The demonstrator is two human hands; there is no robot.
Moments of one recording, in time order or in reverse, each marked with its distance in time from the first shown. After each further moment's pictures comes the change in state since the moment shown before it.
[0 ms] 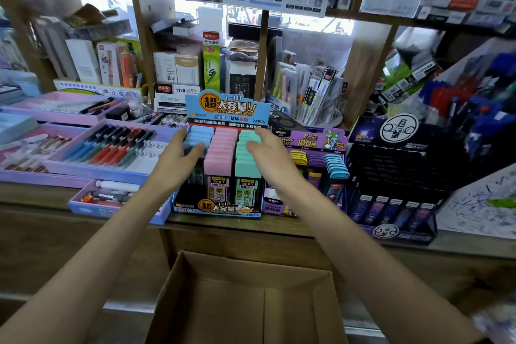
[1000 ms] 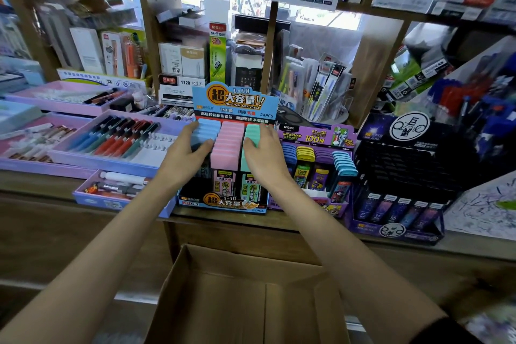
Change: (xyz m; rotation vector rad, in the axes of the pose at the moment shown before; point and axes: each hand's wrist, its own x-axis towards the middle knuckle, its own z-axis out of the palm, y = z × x) left_hand 0.000 -0.007 0.002 0.020 0.011 0.011; right_hand 0.033 0.027 0.033 -0.239 0.137 -0.038
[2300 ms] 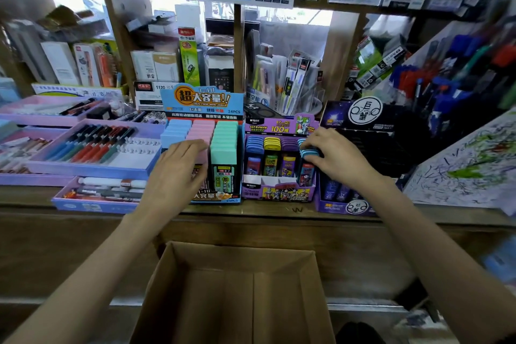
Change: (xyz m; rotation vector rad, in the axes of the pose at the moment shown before) left_hand -0.066 0.039 0.018 0.694 -0.007 0.513; right_hand -0.041 0.086 -0.161 -0.716 -0.075 -0.294
